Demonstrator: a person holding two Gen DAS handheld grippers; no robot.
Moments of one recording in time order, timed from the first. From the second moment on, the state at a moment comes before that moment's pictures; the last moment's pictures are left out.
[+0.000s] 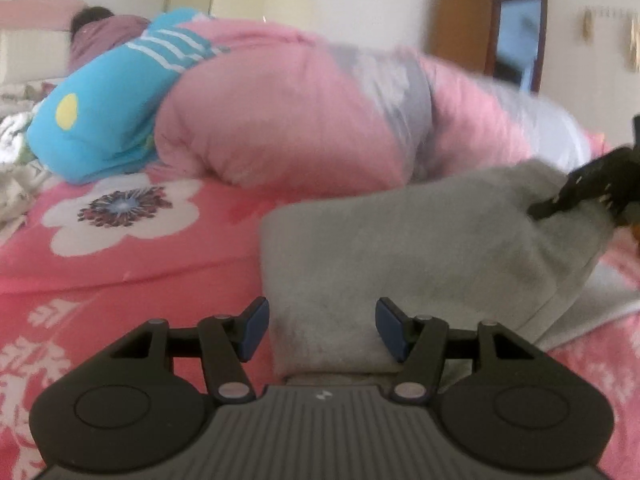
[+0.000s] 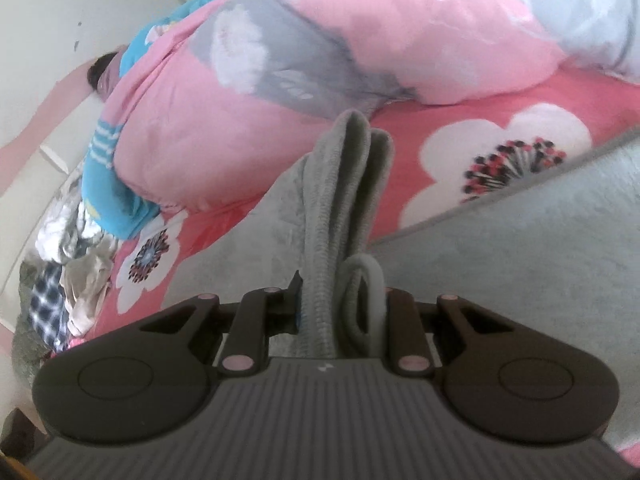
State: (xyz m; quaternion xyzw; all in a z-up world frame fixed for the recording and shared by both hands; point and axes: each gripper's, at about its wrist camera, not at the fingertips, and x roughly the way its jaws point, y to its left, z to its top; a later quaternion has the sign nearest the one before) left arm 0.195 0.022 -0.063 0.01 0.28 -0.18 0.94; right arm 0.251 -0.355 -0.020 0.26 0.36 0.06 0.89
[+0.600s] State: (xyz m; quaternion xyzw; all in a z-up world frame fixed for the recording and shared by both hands) left arm 0.203 -0.071 -0.058 0.08 0.33 -0.22 0.91; right arm 0.199 -0.535 -0.033 0.31 0.33 0.00 0.89
